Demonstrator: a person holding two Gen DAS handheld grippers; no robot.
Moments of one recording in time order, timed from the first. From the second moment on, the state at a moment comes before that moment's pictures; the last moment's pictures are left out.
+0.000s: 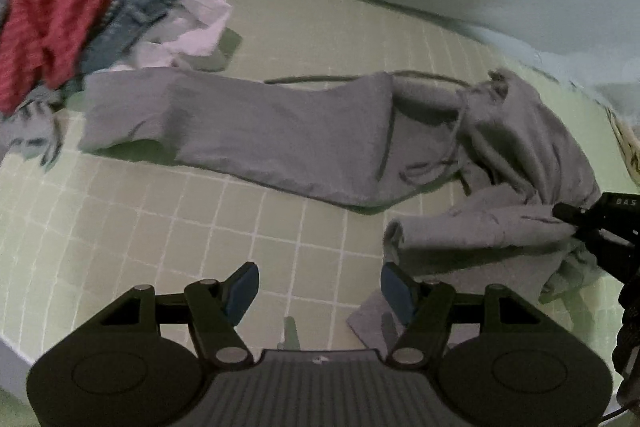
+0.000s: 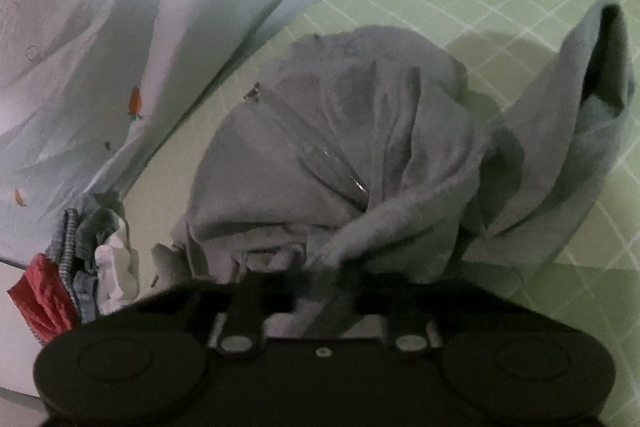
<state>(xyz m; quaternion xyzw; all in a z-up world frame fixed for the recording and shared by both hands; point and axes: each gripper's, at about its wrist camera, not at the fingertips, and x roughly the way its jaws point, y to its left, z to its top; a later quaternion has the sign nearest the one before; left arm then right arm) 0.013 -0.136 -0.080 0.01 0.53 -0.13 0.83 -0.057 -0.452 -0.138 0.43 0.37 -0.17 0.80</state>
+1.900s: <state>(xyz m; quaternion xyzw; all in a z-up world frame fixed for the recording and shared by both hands) -0.139 -0.232 -0.055 0.03 0.46 -0.05 0.89 -0.176 -0.583 -0.168 0.33 0.40 -0.20 0.83</state>
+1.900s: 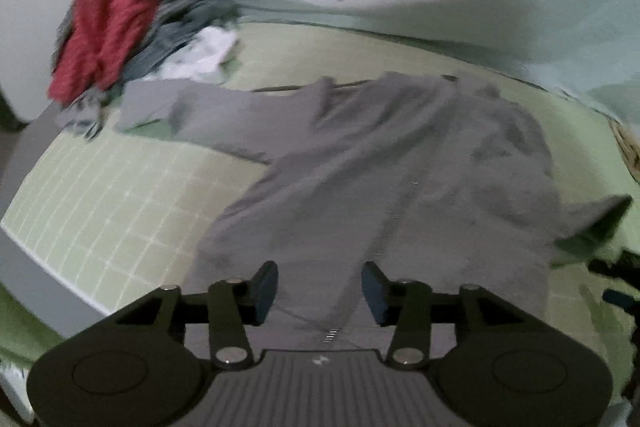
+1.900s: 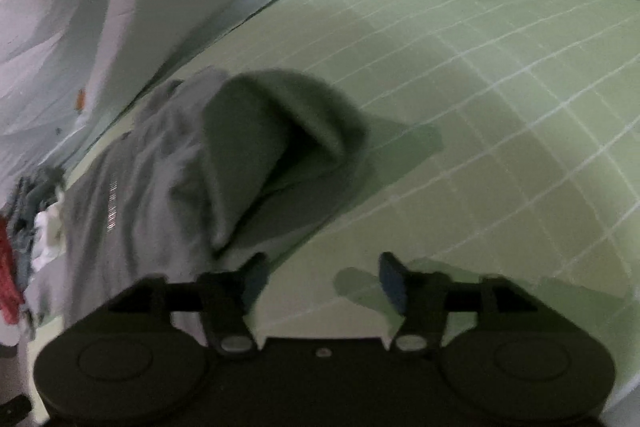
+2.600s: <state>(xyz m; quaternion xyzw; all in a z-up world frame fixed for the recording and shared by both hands) -0.098 -0.314 -0.046 0.07 0.45 -0.08 0.89 -0.155 -0.668 -0.110 0.09 0.33 -0.30 0.89</state>
